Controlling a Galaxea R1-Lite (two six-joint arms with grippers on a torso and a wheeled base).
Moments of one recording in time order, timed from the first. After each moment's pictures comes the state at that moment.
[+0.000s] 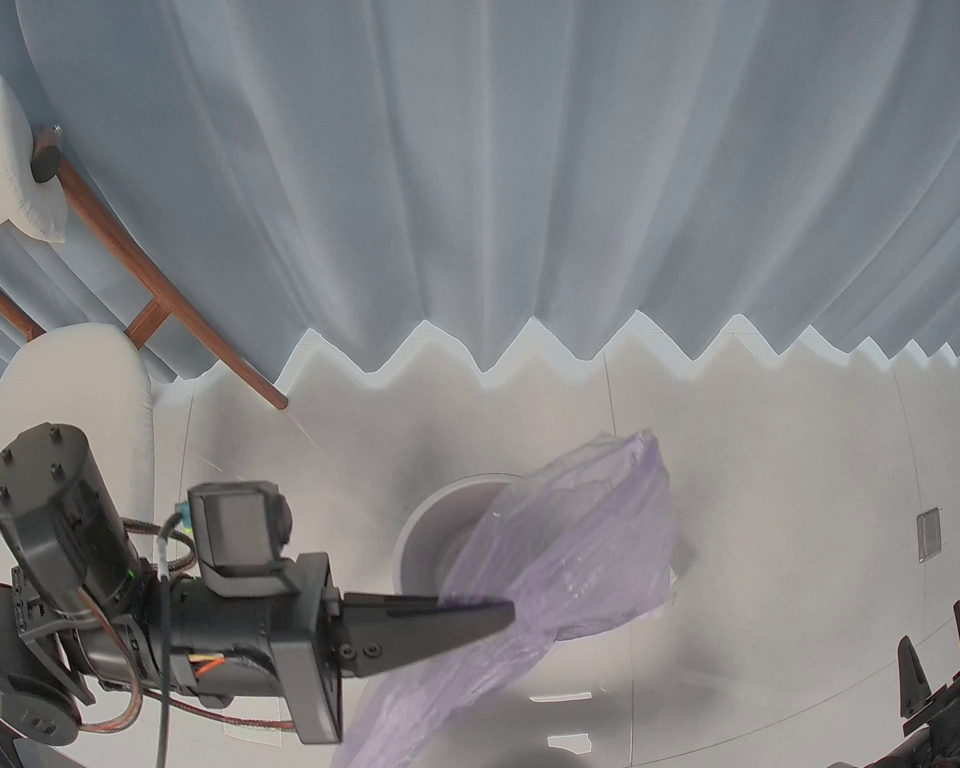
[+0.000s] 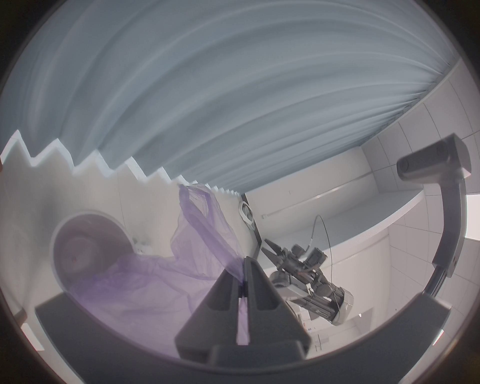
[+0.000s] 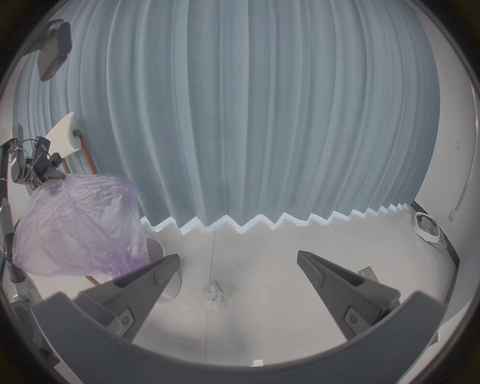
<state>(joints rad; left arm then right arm) -0.81 1.39 -0.45 -0.88 -0.52 -0.54 0.00 0.02 -0.02 0.00 0.00 0.00</state>
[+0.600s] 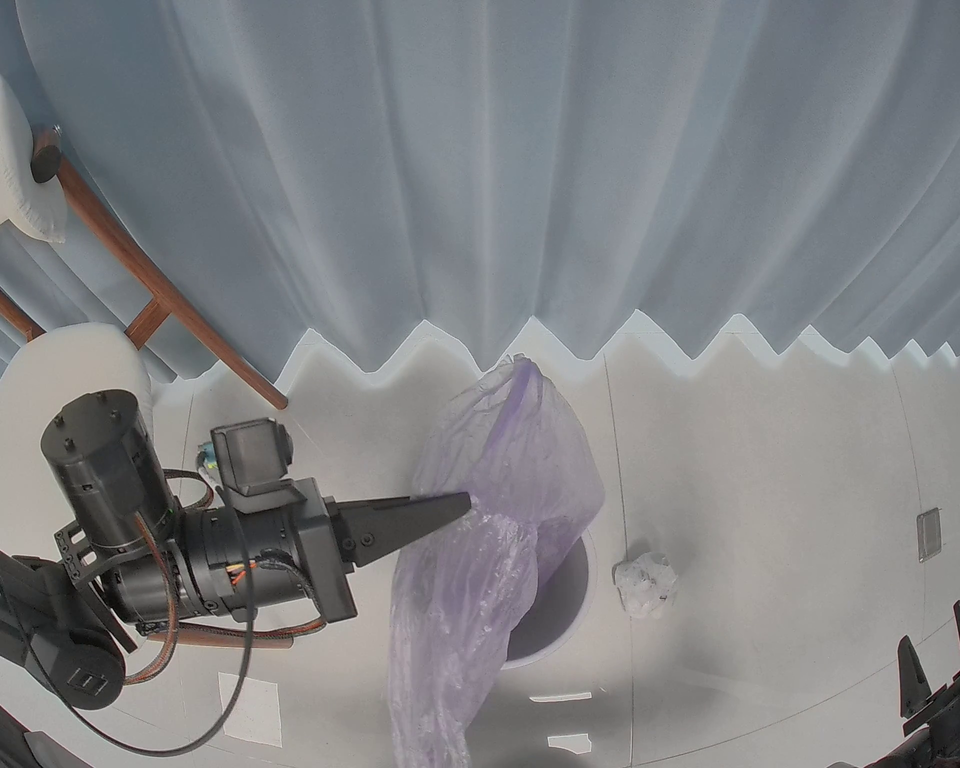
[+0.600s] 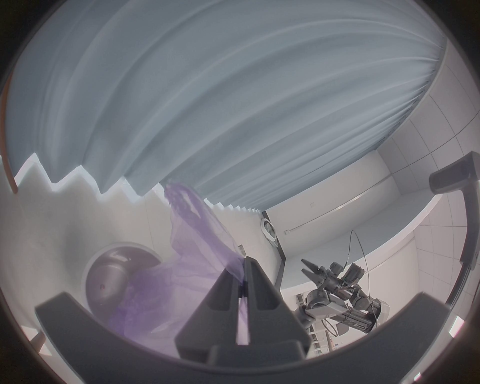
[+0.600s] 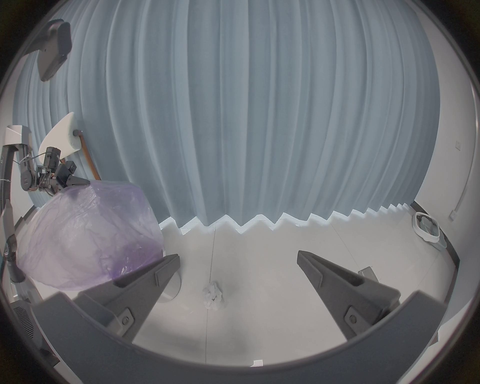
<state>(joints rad) -0.61 1.55 -0.47 -1.07 -0.55 -0.49 0.00 0.02 -0.02 0.00 0.00 0.00</state>
